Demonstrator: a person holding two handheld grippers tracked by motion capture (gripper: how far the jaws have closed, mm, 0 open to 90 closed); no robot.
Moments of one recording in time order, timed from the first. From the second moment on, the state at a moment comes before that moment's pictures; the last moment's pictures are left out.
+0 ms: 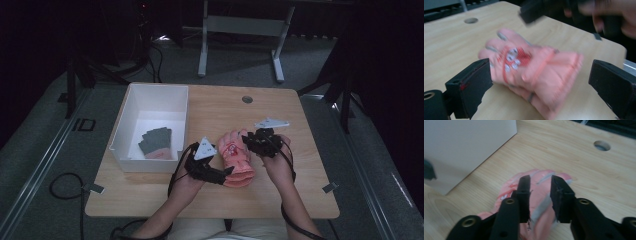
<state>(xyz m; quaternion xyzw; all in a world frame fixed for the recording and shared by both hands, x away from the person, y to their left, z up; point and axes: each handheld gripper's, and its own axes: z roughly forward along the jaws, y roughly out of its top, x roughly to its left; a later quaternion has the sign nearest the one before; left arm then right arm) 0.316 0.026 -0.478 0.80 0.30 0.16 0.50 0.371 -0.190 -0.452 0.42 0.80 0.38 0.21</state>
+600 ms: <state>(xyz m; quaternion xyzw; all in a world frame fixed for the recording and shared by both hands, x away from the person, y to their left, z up) 0.366 0.011 -0.495 0.81 0.36 0.10 0.44 0.391 -0.226 -0.507 0.45 0.82 0.34 0.11</state>
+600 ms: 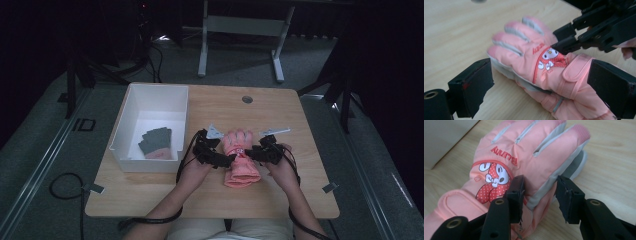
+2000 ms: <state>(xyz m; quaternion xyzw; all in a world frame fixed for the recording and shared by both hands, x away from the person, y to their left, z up) 0.402 0.008 -0.469 0.81 0.35 -0.09 0.47 0.370 -0.234 -0.467 0.44 0.78 0.44 0.11</state>
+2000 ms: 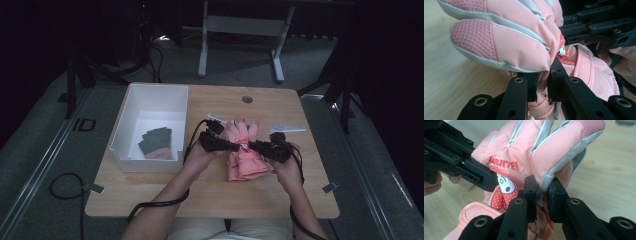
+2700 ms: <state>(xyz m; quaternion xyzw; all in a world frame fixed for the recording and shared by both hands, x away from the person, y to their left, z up) 0.391 0.044 -0.381 0.81 0.31 -0.03 0.50 0.361 -0.208 -0.387 0.39 0.76 0.49 0.16</state>
